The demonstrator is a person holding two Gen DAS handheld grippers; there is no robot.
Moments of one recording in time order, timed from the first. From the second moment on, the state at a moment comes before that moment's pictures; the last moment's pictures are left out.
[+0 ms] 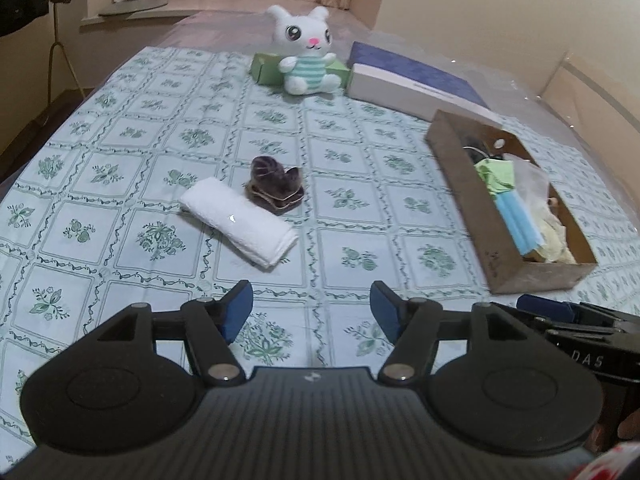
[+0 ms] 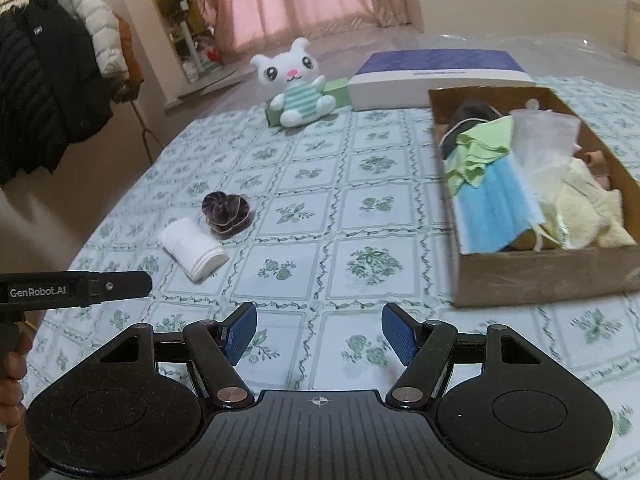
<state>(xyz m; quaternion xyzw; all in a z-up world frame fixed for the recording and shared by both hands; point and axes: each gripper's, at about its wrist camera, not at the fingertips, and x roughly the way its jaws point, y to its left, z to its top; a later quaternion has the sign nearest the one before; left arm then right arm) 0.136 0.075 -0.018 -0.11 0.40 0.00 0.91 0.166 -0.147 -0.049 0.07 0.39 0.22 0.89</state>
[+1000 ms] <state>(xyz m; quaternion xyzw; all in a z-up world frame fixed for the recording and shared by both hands) 0.248 0.118 -0.095 -0.14 0.44 0.11 0.88 0.267 -0.095 -0.104 0.05 0.42 0.23 0.87</state>
